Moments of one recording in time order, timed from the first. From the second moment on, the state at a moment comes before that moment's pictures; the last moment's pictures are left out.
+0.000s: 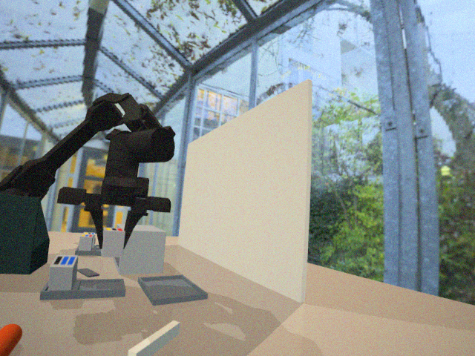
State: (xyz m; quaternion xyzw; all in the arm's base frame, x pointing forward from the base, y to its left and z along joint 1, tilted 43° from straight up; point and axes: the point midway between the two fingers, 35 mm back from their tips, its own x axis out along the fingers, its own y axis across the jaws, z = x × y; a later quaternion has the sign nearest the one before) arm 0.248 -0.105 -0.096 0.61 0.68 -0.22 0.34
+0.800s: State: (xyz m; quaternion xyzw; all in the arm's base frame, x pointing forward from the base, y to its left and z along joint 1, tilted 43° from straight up) arm 0.261 -0.163 -0.033 0.61 0.68 -0.22 0.34
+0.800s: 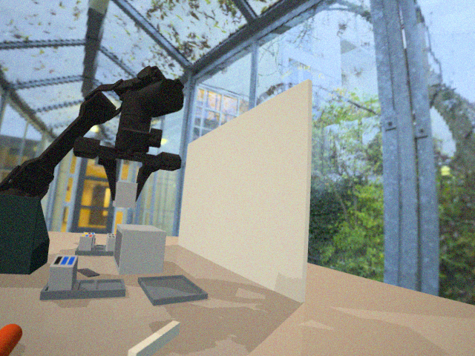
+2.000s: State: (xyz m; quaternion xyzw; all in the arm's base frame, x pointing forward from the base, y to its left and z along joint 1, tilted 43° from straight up) arm 0.361 -0.159 -0.024 0.60 0.68 -0.22 0.35
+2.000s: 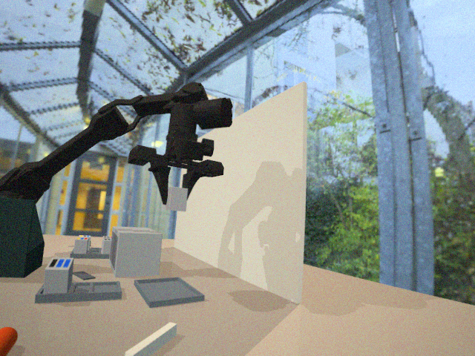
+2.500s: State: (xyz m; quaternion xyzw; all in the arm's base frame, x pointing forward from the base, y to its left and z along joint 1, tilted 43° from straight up) arm 0.364 -0.153 -0.035 0.60 0.68 -0.22 0.35
